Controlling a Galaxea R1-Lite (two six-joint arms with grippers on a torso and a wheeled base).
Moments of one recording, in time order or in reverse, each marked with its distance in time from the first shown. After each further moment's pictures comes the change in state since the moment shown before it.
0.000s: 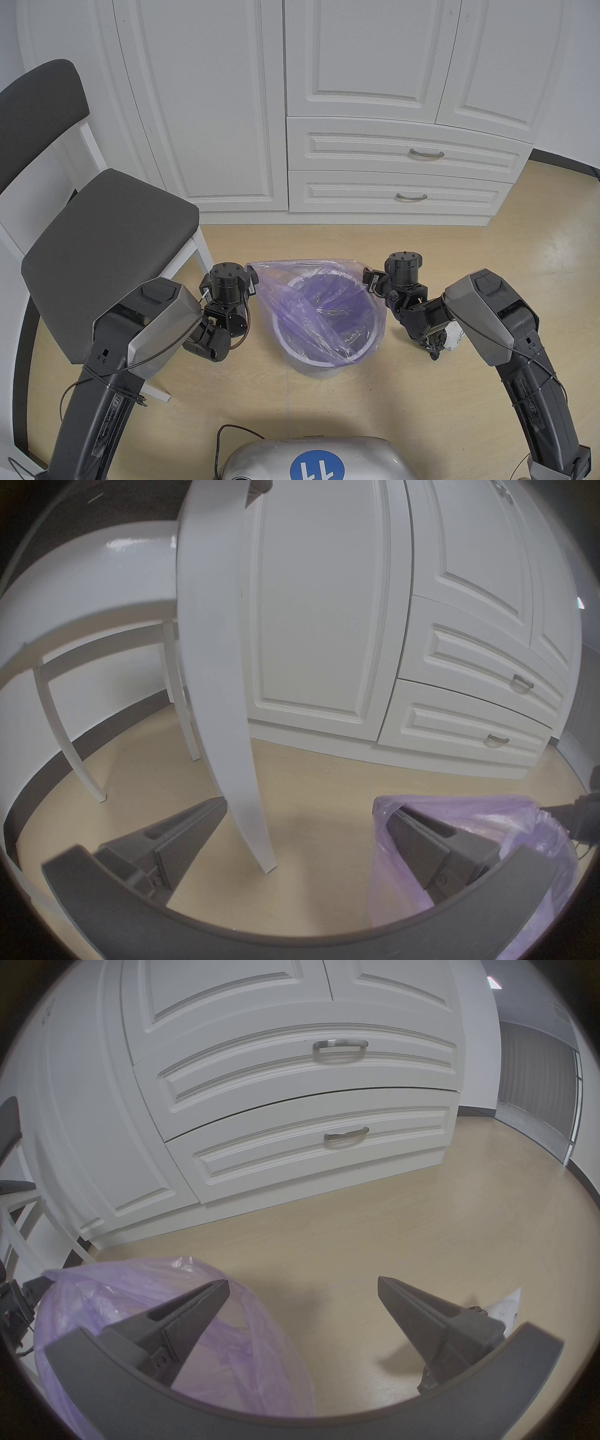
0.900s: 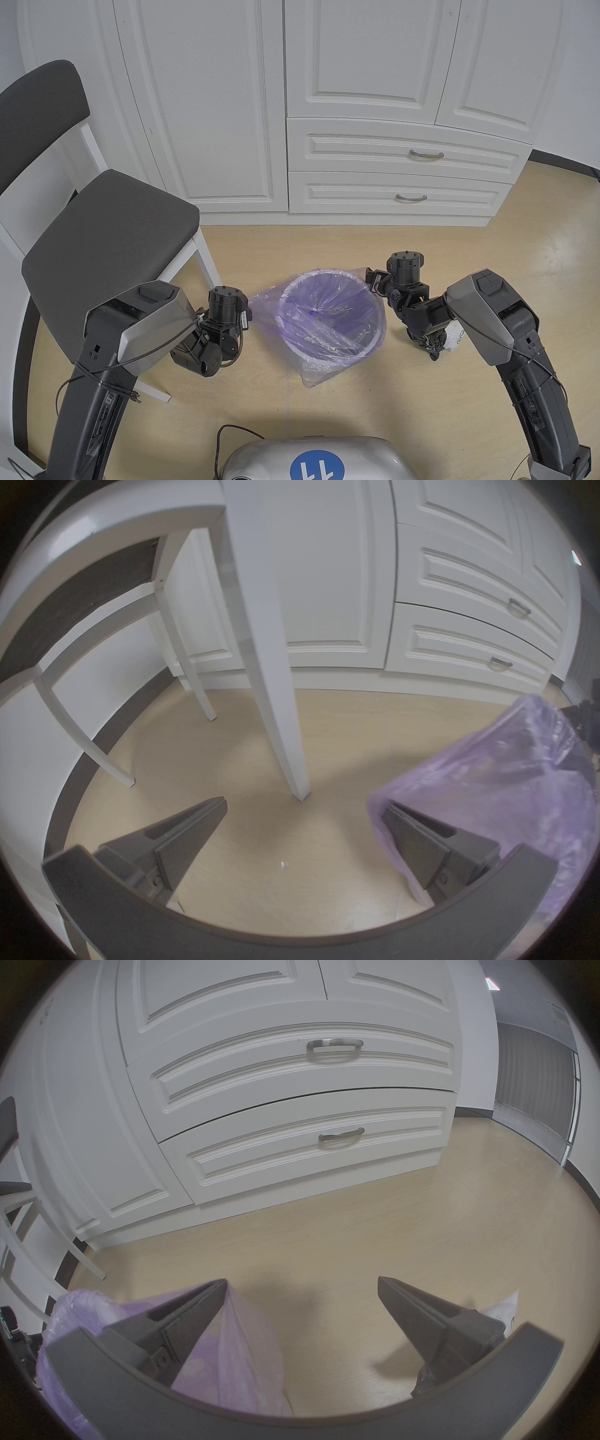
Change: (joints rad) left arm 0.004 -0.050 0.222 0.138 -0.018 0.008; right arm -0.015 0.016 -0.014 0.041 -0.001 0.000
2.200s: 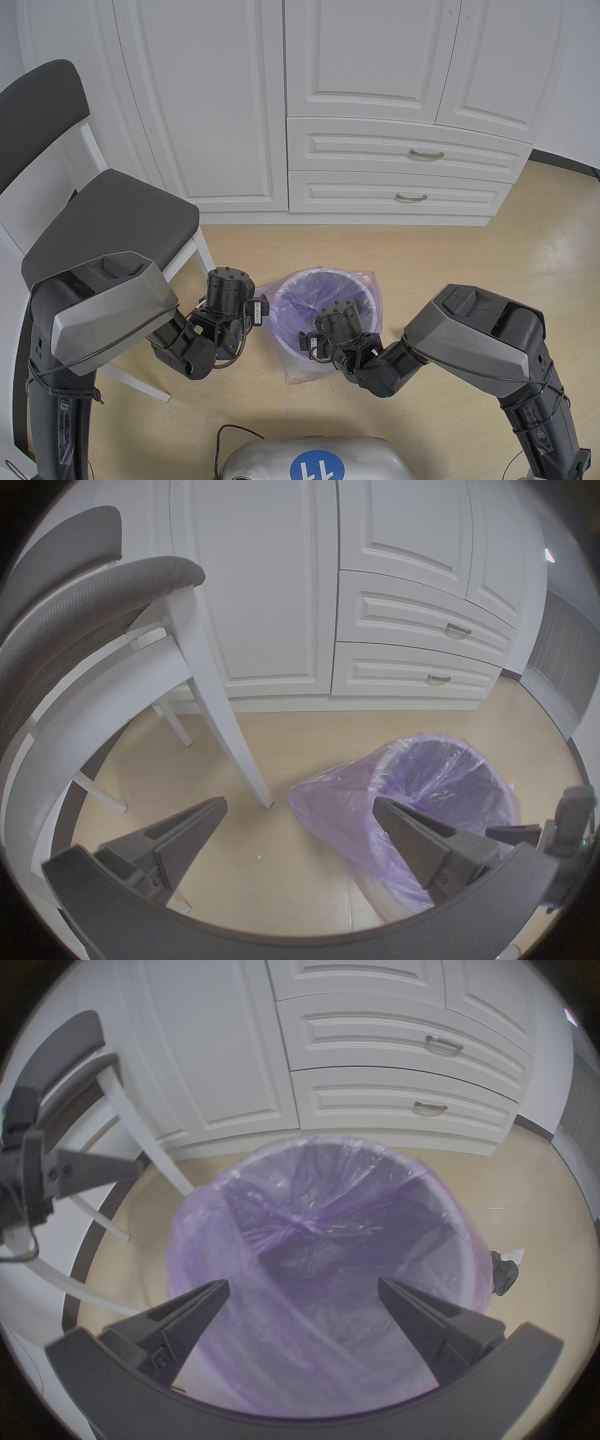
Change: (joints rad) left arm -0.115 -0.335 0.302 0.005 -0.078 0.048; right arm 0.363 -0.238 0.489 -0.039 -0.045 -0.011
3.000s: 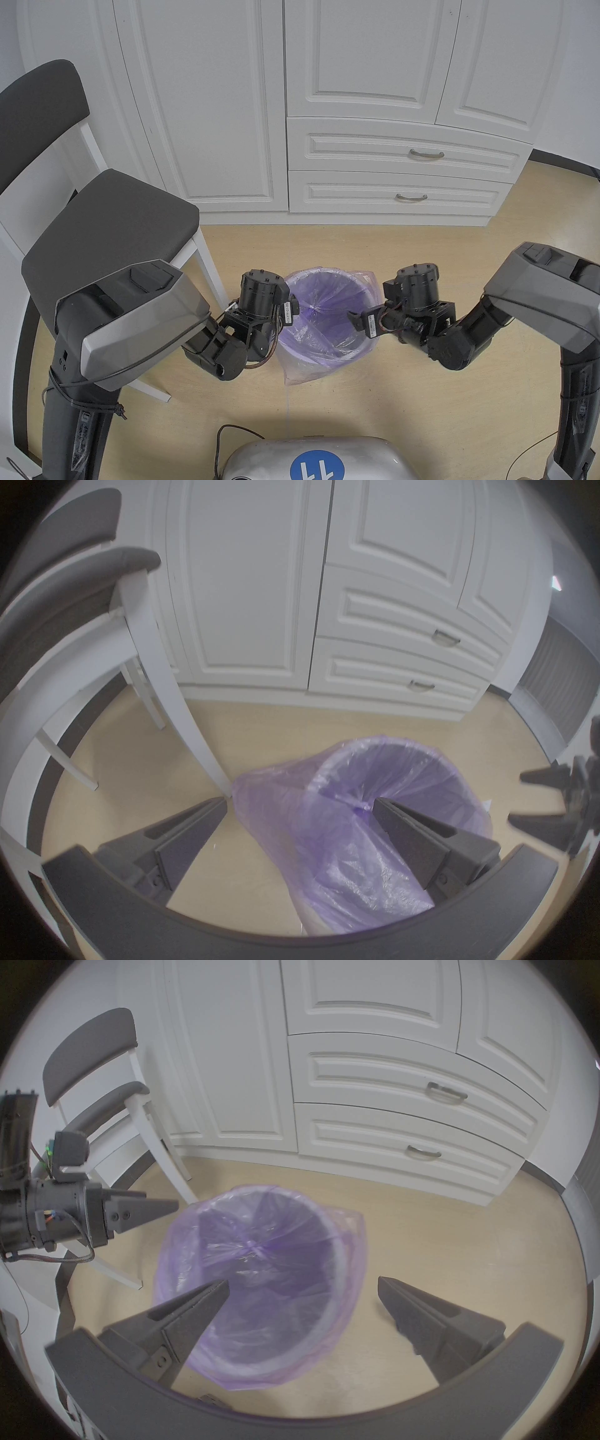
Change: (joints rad) left arm -0.086 0.079 -0.166 0.095 0.001 -0.130; right arm -0.194 -0.283 0.332 -0.131 0.205 -0.307
